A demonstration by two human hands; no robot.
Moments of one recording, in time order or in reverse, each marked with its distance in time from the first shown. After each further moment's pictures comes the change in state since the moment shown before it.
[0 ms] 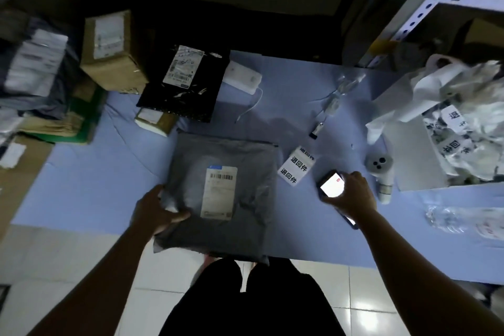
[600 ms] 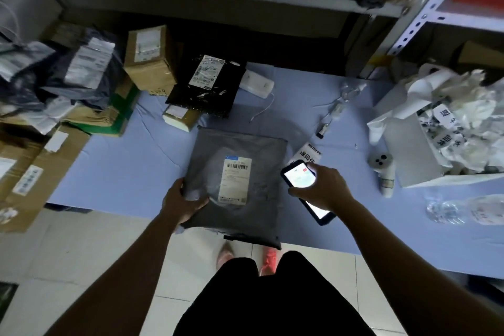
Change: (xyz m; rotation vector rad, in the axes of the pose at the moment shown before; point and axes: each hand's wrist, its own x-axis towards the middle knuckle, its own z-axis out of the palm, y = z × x) left_hand -0.031 -0.008 0.020 -0.190 0.070 0.027; right_hand -0.079 -0.103 -0.028 0.075 -0.097 -0.193
